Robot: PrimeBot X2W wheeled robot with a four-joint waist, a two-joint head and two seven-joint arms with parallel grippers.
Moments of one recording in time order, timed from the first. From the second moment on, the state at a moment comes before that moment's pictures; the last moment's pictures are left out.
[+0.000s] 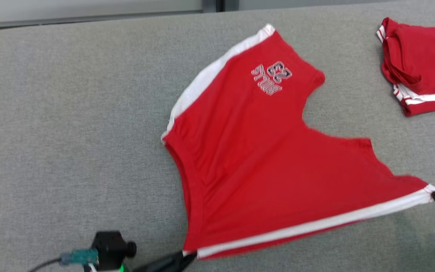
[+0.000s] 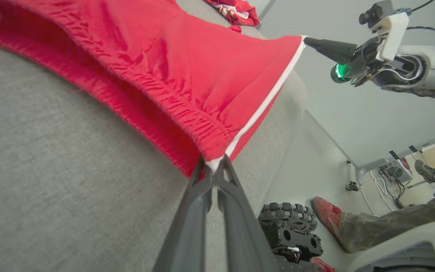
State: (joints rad) left arm -0.47 0.78 -1.28 -0.14 -1.09 -0.13 -0.24; right arm 0.15 -0.97 0.38 -0.11 1.42 0.13 -0.15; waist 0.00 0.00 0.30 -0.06
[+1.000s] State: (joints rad) left arm -0.61 0.53 -1.01 -0.12 -1.73 -0.13 -0.04; right arm -0.42 -0.95 0.29 0.05 1.23 0.13 0.35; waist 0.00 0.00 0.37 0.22
